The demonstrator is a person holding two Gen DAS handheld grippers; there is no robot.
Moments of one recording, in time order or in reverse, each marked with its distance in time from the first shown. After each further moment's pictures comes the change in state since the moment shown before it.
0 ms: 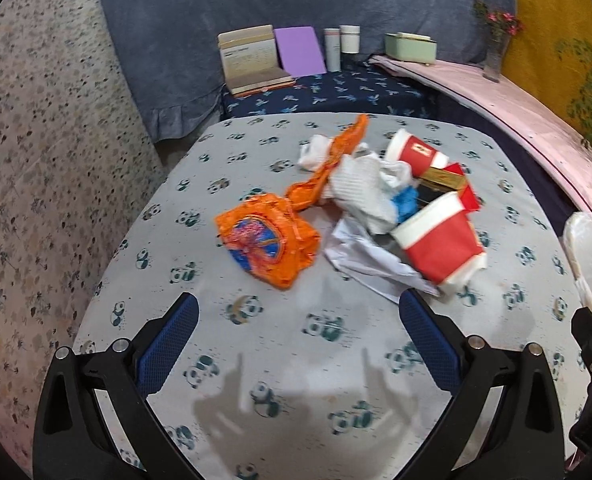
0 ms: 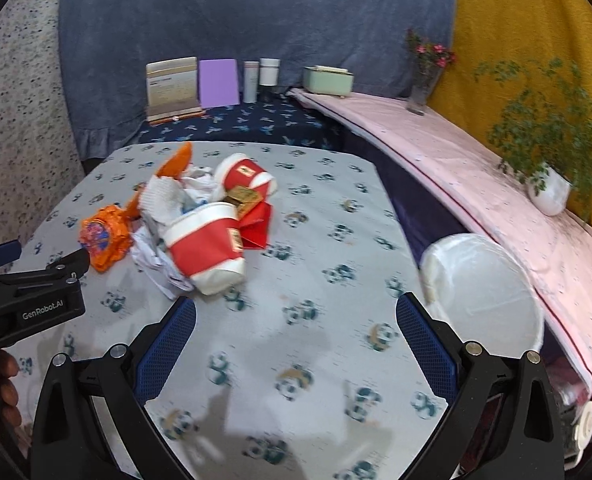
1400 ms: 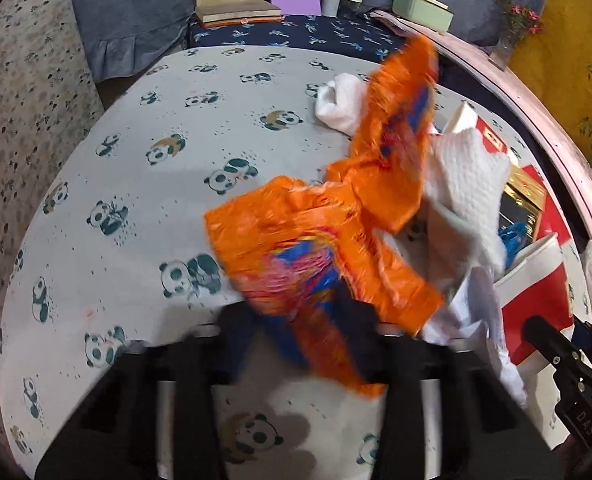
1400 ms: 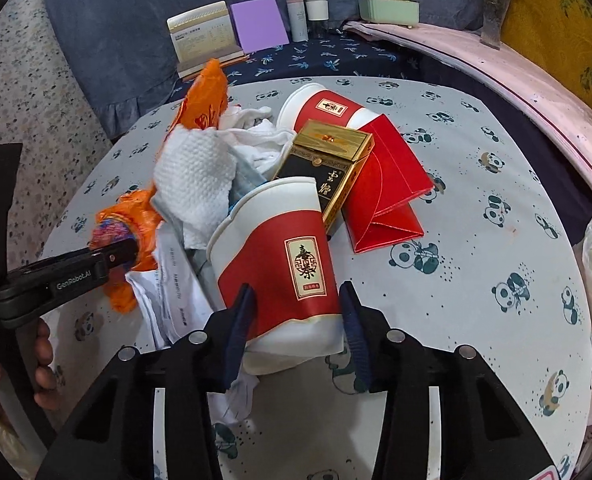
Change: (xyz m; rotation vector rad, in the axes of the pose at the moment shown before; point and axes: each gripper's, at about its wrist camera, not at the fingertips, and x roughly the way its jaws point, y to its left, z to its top) left arm 0.151 0.047 0.033 -0.069 0.189 -0.220; right arm 0.144 0.053 0.018 0.073 0.209 0.238
